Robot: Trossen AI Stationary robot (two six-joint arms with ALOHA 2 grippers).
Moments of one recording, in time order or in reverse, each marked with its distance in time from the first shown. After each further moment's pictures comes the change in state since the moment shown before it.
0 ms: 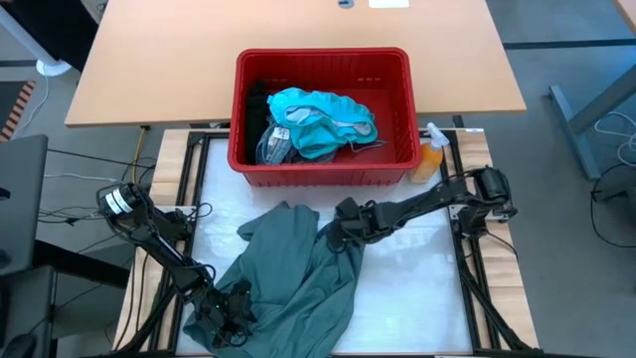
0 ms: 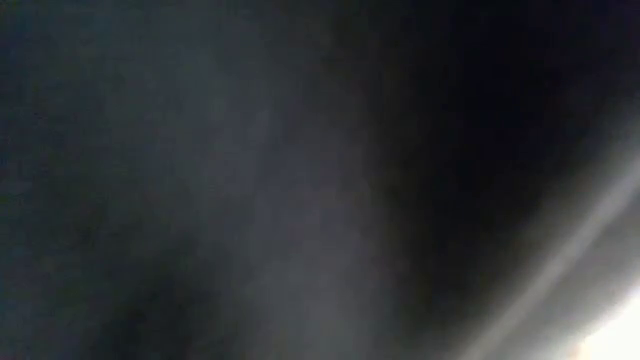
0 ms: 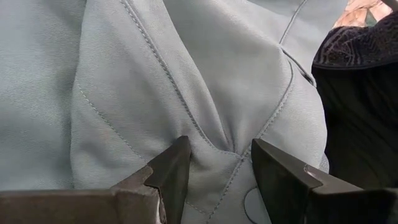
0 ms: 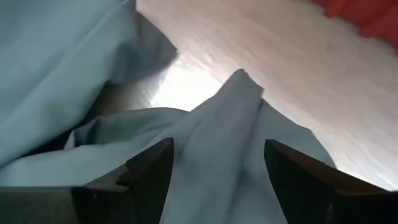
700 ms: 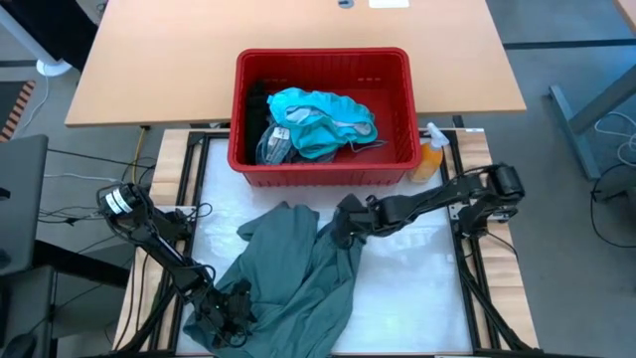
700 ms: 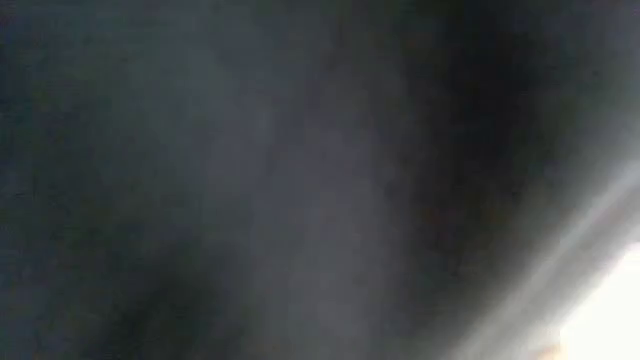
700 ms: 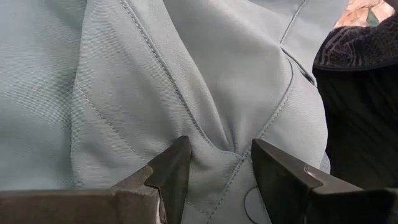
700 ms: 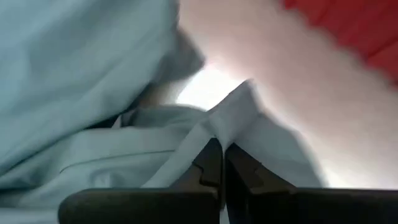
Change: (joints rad) left arm 0.000 0.000 0.002 -0.009 -0.010 0.000; right arm -0.005 -0.134 0.000 -0.043 -0.036 -0.135
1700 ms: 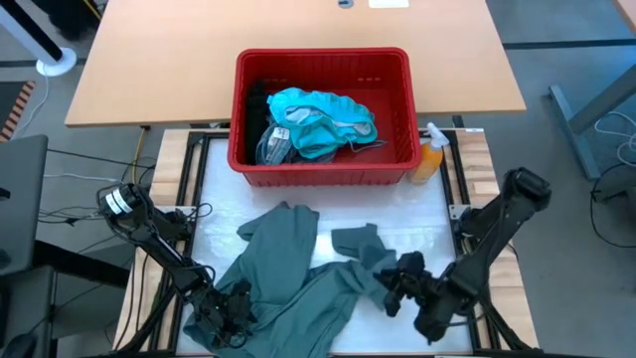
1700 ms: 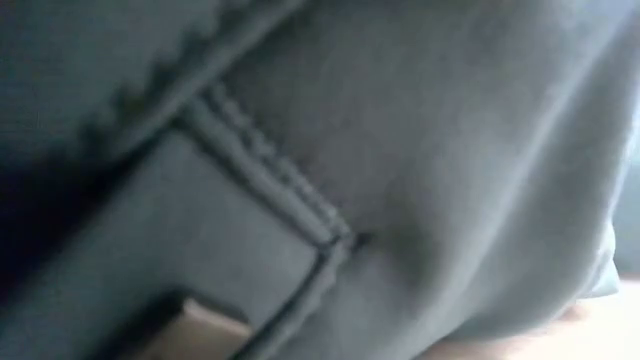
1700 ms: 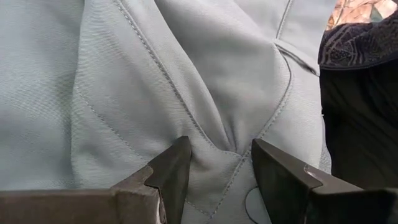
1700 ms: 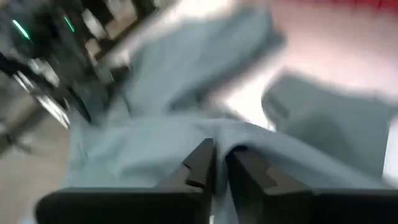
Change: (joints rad) left arm 0.001 0.000 0.000 -0.013 -0.011 0.016; right arm 0.723 -0.127 0.000 -0.162 0.511 0.685
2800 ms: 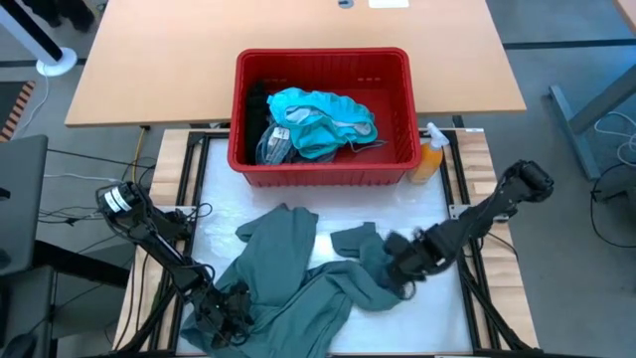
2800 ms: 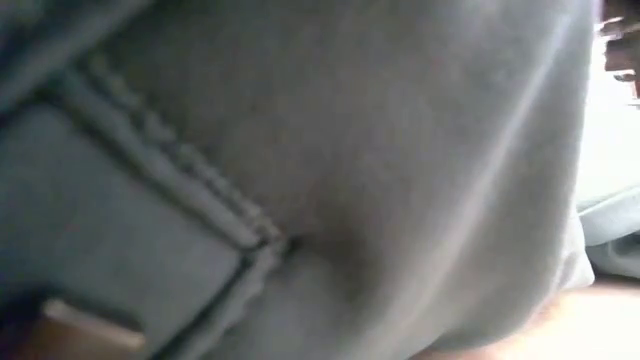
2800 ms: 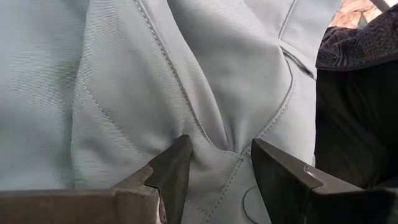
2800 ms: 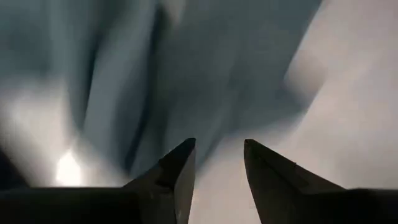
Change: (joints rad) left arm -0.002 -0.003 0.000 -0.026 0.082 -0.117; right arm -0.323 -0.089 0.000 -0.334 -0.712 -0.349
